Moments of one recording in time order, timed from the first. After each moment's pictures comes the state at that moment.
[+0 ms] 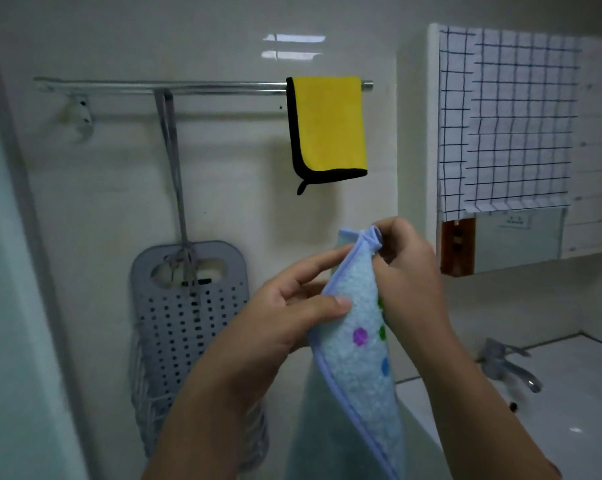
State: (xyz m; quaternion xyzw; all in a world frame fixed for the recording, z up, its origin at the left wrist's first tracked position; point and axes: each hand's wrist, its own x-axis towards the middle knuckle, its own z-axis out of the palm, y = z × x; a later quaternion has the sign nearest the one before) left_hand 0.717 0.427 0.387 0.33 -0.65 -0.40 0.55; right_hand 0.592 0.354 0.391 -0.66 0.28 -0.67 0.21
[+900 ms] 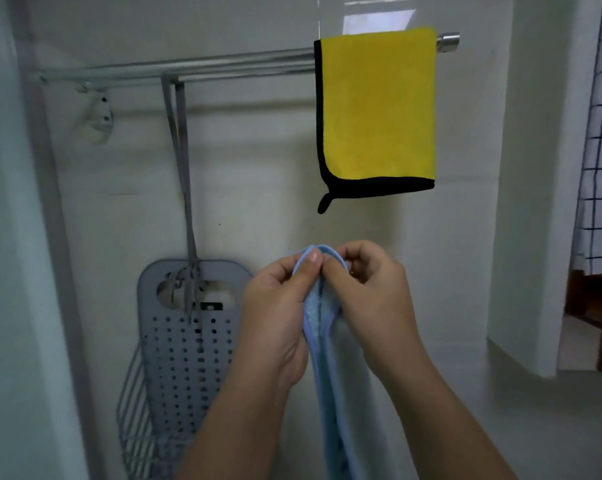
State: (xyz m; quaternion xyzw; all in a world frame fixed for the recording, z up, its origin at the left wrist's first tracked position) left_hand 0.708 0.223 0.403 0.33 -0.36 -0.30 0.82; right_hand 0.646 0.170 0.402 -0.66 0.11 -0.61 0.43
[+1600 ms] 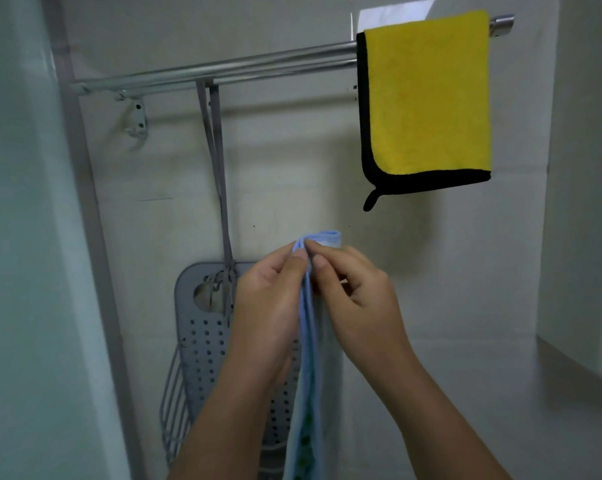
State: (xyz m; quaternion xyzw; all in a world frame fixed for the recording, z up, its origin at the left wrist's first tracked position) left_hand 0.767 0.262 0.404 0.39 -0.48 -0.14 0.77; right_hand 0.701 0.199 0.394 -0.74 0.05 -0.59 0.31
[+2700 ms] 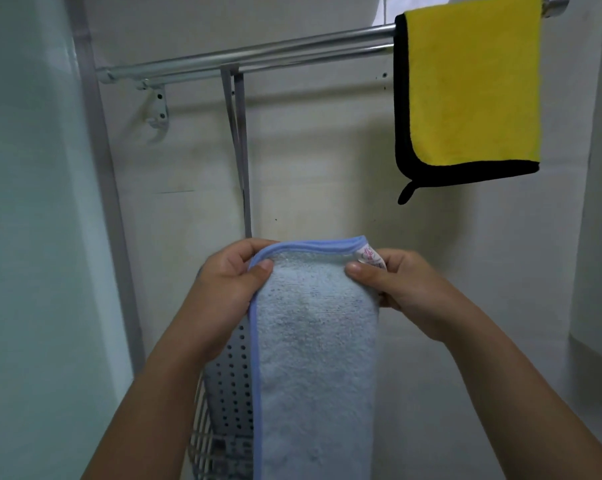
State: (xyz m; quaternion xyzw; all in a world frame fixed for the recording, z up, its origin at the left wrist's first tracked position) left_hand 0.862 0.290 0.407 0.53 -0.53 -0.08 0.66; right_hand 0.706 0.144 0.402 -0.76 0.03 -0.34 0.56
